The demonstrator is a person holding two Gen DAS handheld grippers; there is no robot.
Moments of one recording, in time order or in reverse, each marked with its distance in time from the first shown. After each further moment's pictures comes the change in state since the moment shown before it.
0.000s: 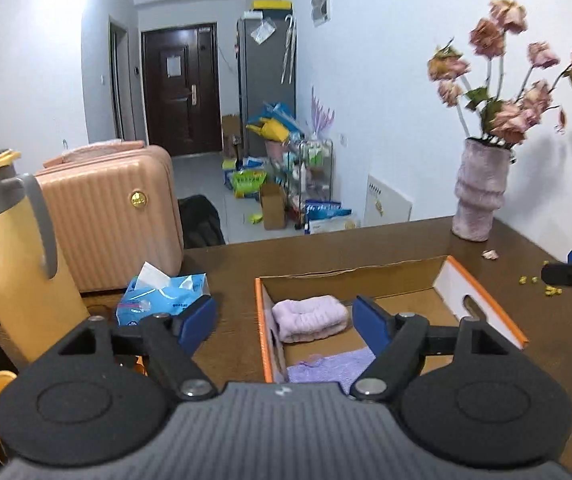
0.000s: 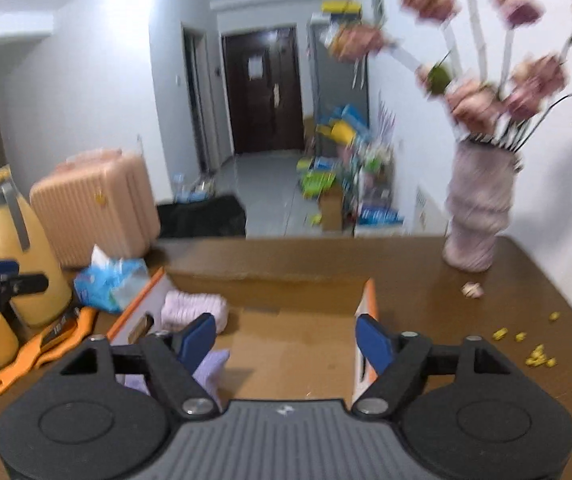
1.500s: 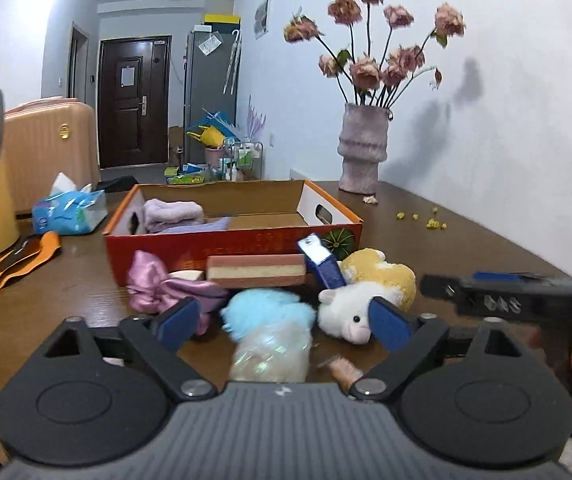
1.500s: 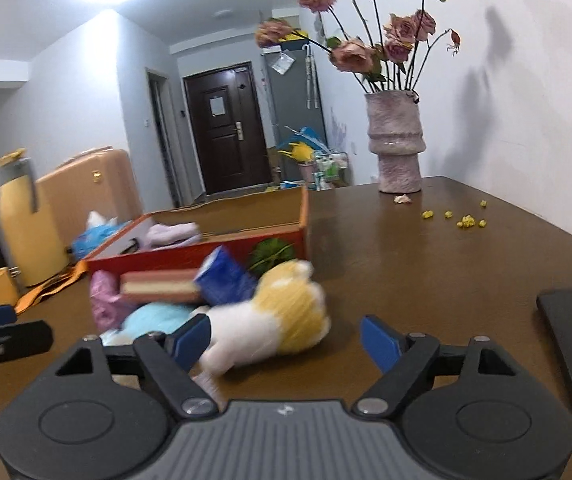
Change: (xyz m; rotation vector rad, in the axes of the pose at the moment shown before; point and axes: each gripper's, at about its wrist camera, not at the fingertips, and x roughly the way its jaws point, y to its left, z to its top) left arm -0.084 -0.148 -0.185 0.003 -0.060 -0.156; right arm -0.089 -0.038 -0.211 0.114 -0.103 -0.071
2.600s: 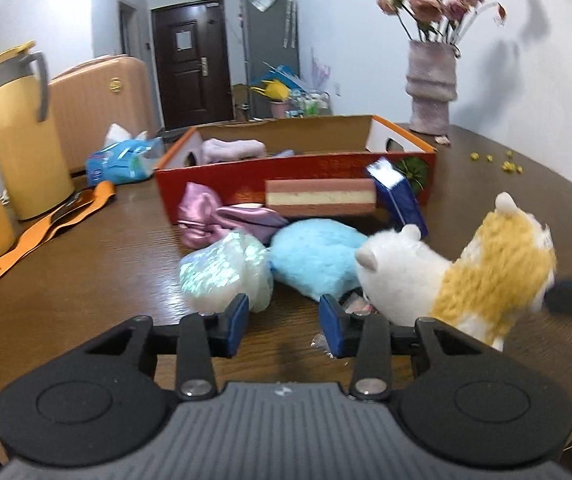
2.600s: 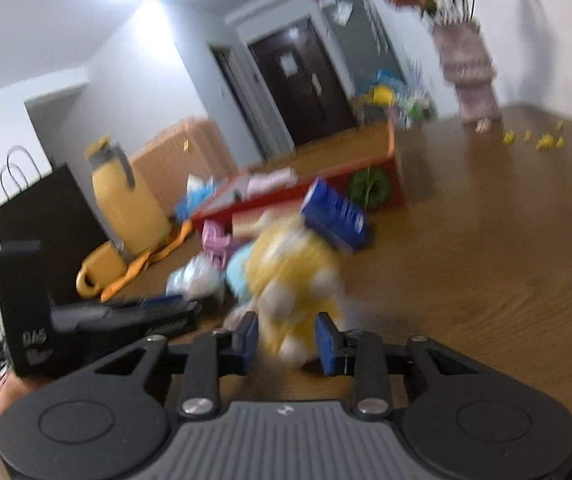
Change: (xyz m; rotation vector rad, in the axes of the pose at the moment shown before) left arm 0.018 0.006 -0.028 -0.011 0.140 0.235; right arm -0.038 -0.006 -0.028 0.108 0.130 0.330
